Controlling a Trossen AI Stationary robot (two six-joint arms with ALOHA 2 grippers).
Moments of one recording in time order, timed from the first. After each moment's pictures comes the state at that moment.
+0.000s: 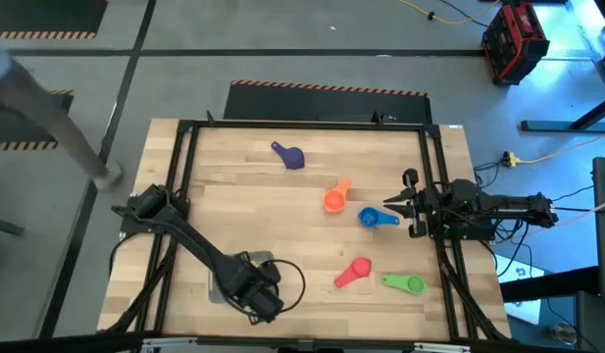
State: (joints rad) left arm -0.63 1.97 1.62 -1.14 -0.03 -1.12; right arm 0.00 0.03 0.01 0.13 -0.07 -0.09
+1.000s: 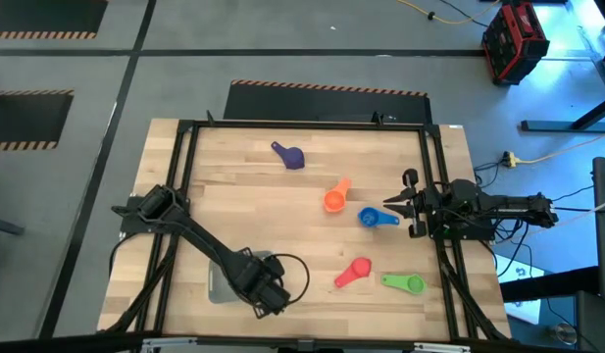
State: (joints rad) left arm -0.58 1.99 1.62 -1.15 0.00 -1.12; right arm 0.00 0.03 0.01 0.13 -0.07 -0.09
